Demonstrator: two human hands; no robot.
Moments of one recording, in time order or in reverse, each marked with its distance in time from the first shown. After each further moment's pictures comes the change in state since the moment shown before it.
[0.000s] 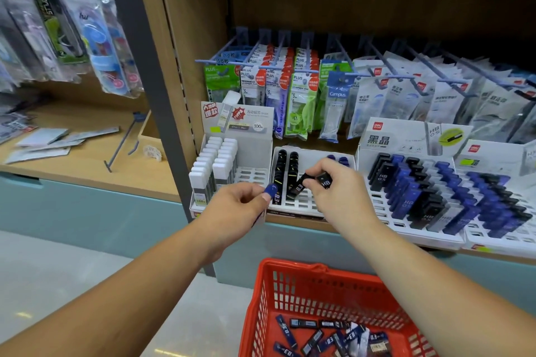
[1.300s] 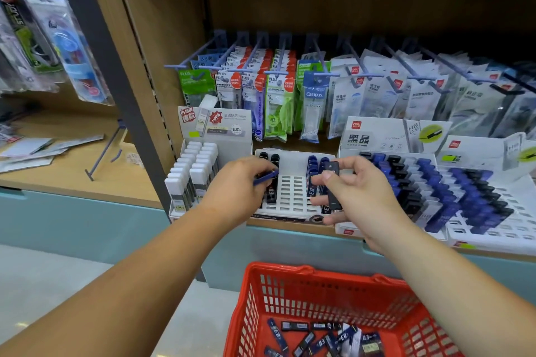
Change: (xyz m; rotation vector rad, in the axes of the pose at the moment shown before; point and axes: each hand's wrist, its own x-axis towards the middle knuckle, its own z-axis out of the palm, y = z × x) left_hand 0.046 0.031 0.025 0.637 0.118 0.531; right_hand -0.012 -0.002 -0.062 0.553 -0.072 0.403
